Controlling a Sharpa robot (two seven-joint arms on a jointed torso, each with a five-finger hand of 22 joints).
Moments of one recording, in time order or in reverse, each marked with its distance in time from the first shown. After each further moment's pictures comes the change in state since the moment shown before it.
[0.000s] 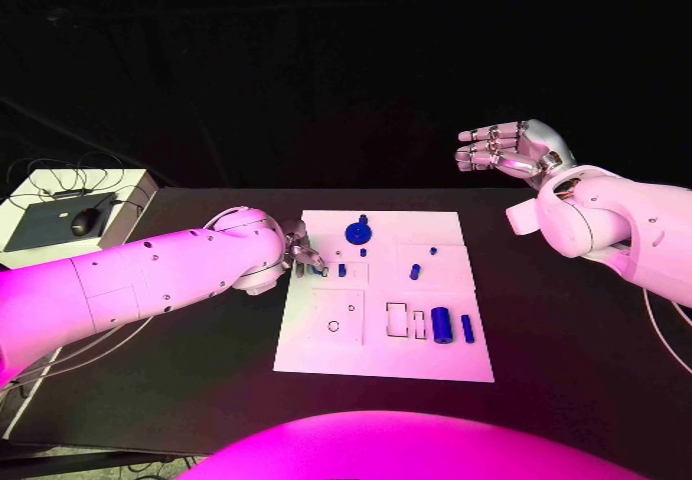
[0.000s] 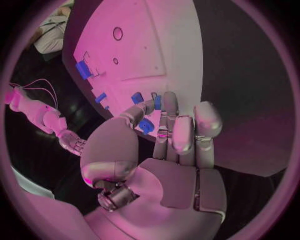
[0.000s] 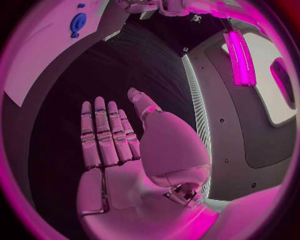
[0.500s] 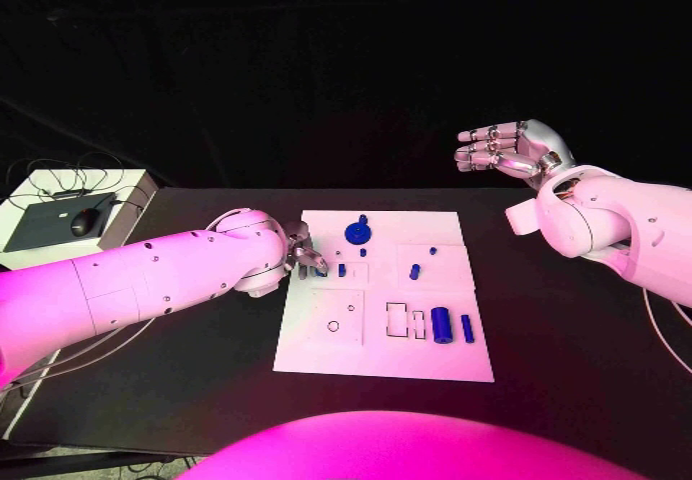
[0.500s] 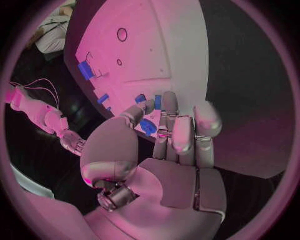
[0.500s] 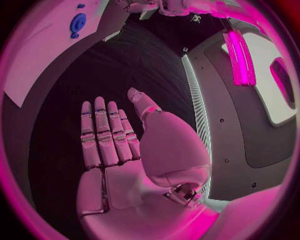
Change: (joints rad) left arm -0.002 0.001 -0.001 0.017 0.016 -0.002 -0.001; left_hand 0.000 0.000 0.000 0.000 0.000 0.001 -0.001 -0.002 -0.005 0.000 0.000 0.000 0.000 0.002 0.002 0.000 0.001 0.000 0.000 0.000 0.000 0.000; right arm 0.000 0.000 0.000 0.000 0.000 0.003 0.000; right_hand 0.000 0.000 0.000 0.000 0.000 0.000 0.000 0.000 0.000 -0.003 -0.003 0.000 0.000 0.000 0.000 0.000 0.000 0.000 0.000 0.000 0.000 0.000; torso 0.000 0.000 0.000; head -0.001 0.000
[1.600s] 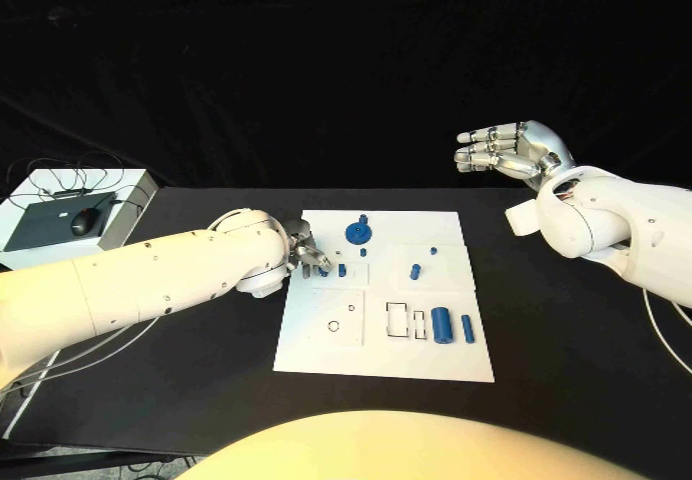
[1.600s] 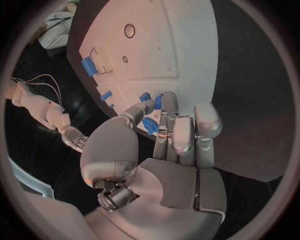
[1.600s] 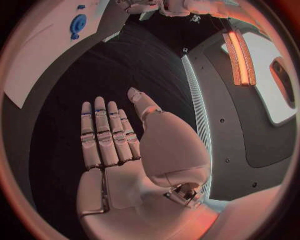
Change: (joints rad) left arm -0.002 -0.001 0.006 0.009 0.021 -0.029 0.000; left_hand 0.000 0.000 0.000 0.000 0.002 0.000 0.000 0.004 -0.006 0.000 0.000 0.000 0.000 -0.002 -0.002 0.004 0.004 0.000 -0.001 0.001 0.009 0.001; right arm -0.001 0.002 0.000 -0.003 -0.001 0.007 0.000; right_hand 0.000 0.000 -0.003 -0.003 0.000 0.004 0.004 0.000 0.000 0.000 0.000 0.000 0.000 0.000 0.000 0.000 0.000 0.000 -0.007 0.000 0.000 0.000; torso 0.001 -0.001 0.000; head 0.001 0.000
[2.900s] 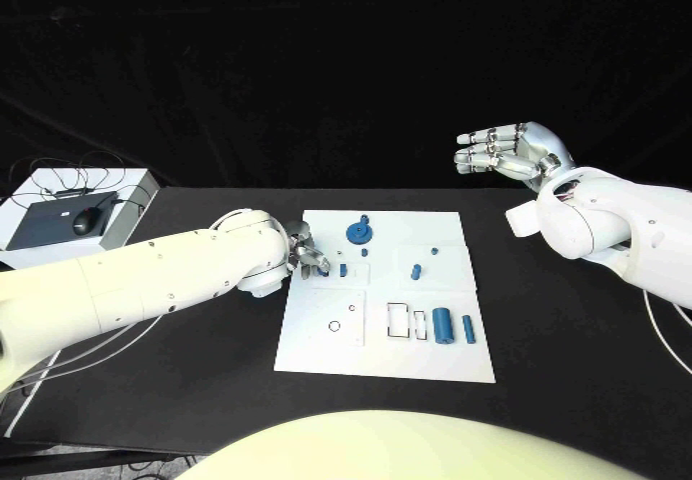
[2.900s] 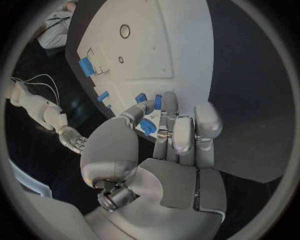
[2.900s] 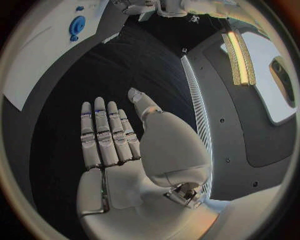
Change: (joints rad) left arm -0.003 0.009 -0.003 -0.027 0.005 0.013 0.001; left_hand 0.000 0.000 0.000 0.000 -0.002 0.000 0.000 0.000 -0.001 0.000 0.000 0.000 0.001 -0.001 -0.001 0.000 0.000 -0.007 0.003 -0.003 0.004 0.000; right arm -0.001 0.004 0.000 -0.002 0.000 0.010 0.000; right_hand -0.004 0.004 -0.003 0.003 0.000 0.000 0.000 0.000 0.000 -0.004 0.004 0.000 0.000 -0.011 0.004 0.000 0.000 0.000 -0.004 0.004 0.000 0.000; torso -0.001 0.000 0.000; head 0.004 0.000
